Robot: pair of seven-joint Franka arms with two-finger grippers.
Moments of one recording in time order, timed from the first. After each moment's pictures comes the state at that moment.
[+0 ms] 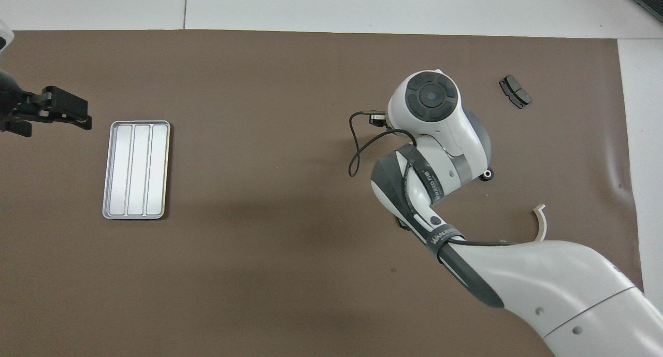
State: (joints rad) left arm -0.04 0.14 -0.01 -1.40 -0.02 1.52 -0.10; right arm 0.25 0.48 0.11 -1.66 -0.23 2.26 0.60
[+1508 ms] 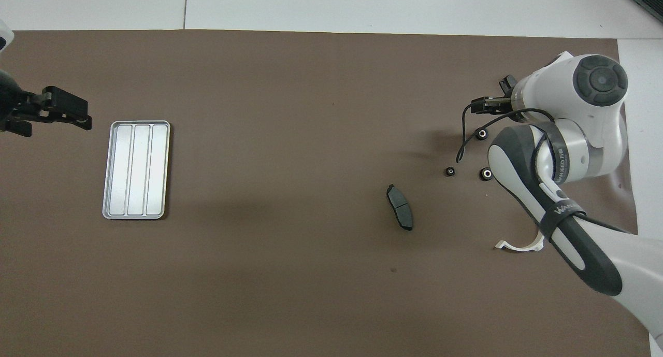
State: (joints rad) left arm -0.04 0.14 -0.01 -1.40 -0.02 1.52 -0.10; right arm -0.05 0.34 0.12 -1.75 -0.20 2.28 0.23
